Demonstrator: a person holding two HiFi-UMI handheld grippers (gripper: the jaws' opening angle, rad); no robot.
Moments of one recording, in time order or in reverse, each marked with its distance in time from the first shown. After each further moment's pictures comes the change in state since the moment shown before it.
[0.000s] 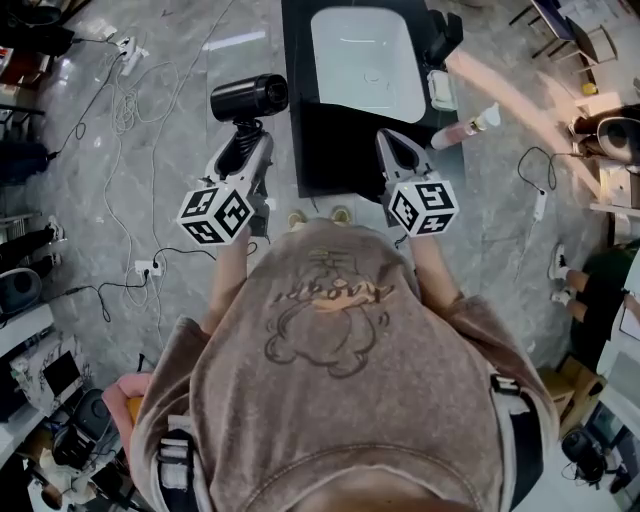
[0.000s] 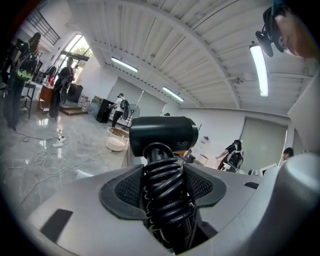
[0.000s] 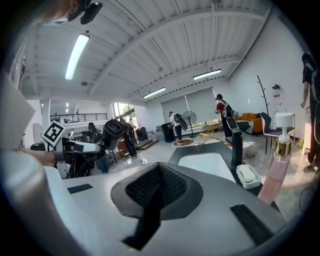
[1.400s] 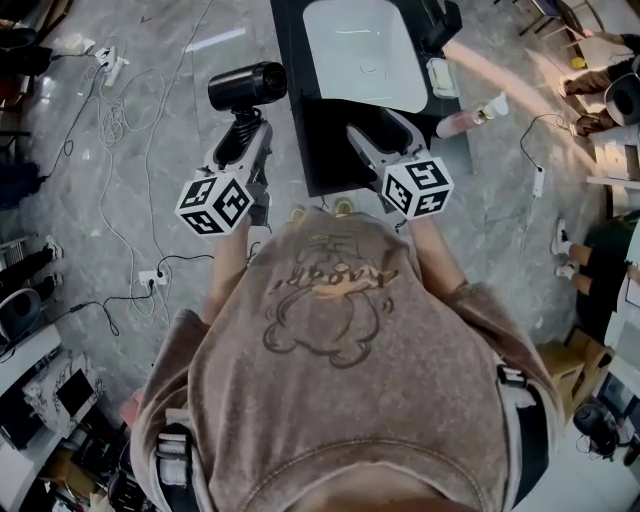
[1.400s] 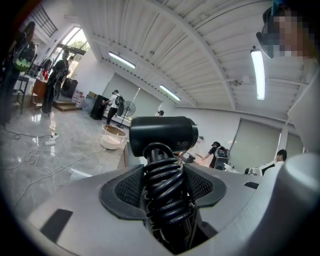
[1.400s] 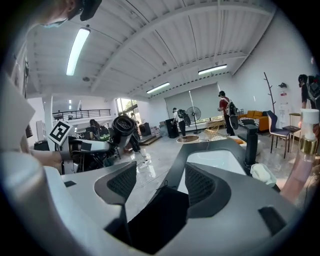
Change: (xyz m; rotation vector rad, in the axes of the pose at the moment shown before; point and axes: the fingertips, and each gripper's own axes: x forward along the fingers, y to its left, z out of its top) left arm 0.023 0.034 0.010 -0.009 0.020 -0.073; right arm 0.048 0.035 0.000 -0.017 0.052 0.039
